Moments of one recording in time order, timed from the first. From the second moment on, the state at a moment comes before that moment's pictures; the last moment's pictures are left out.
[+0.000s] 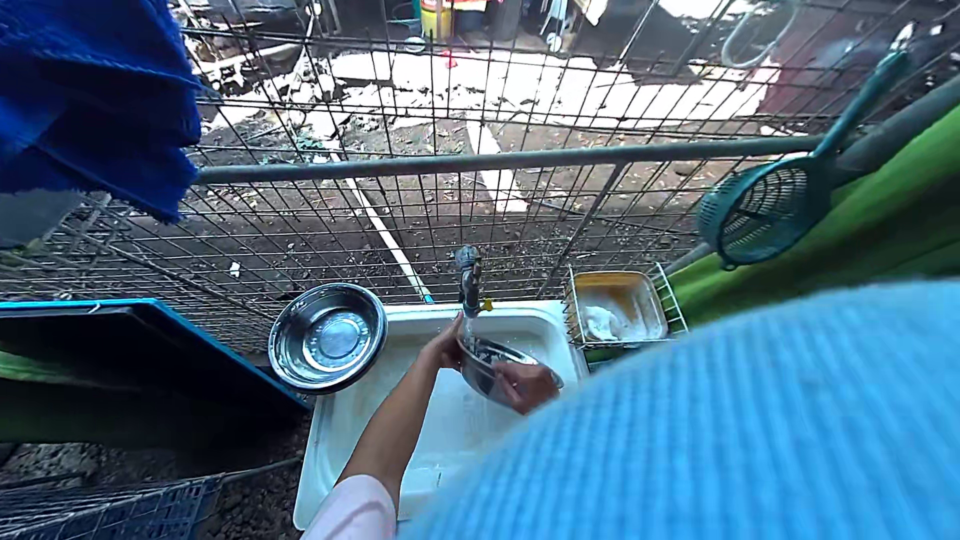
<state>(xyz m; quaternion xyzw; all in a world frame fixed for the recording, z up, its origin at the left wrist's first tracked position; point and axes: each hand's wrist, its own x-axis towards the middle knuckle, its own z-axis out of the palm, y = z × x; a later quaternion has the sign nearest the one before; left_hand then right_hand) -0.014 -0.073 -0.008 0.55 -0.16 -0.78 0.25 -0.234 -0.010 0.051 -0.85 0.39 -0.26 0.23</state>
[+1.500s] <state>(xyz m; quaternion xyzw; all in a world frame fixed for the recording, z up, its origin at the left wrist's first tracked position) -0.034 0.023 0.023 0.61 -0.21 -0.51 0.56 -0.166 0.011 0.012 -0.82 0.40 -0.06 0.40</state>
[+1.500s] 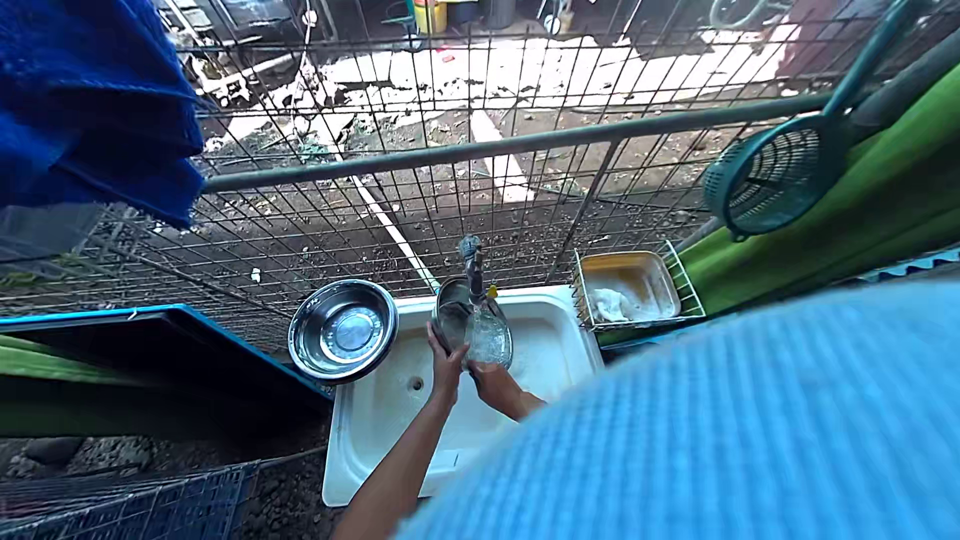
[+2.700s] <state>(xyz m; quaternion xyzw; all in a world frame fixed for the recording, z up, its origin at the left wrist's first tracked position) -0.032 -0.038 0.055 0.62 -0.34 -0.62 0.35 -0.204 -0.017 0.042 -0.52 0.38 -0.32 0.69</state>
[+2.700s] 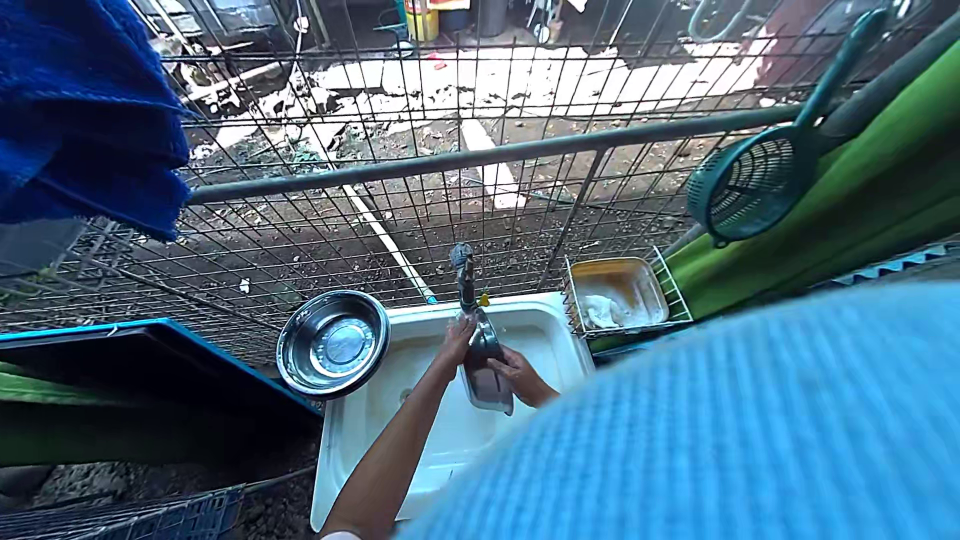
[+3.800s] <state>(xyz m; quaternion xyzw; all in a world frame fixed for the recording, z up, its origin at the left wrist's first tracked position) 0.006 -0.003 -0.029 0.68 -0.10 -0.61 0.38 -0.207 -0.083 0.039 -0.51 0.61 -0.24 0.55</state>
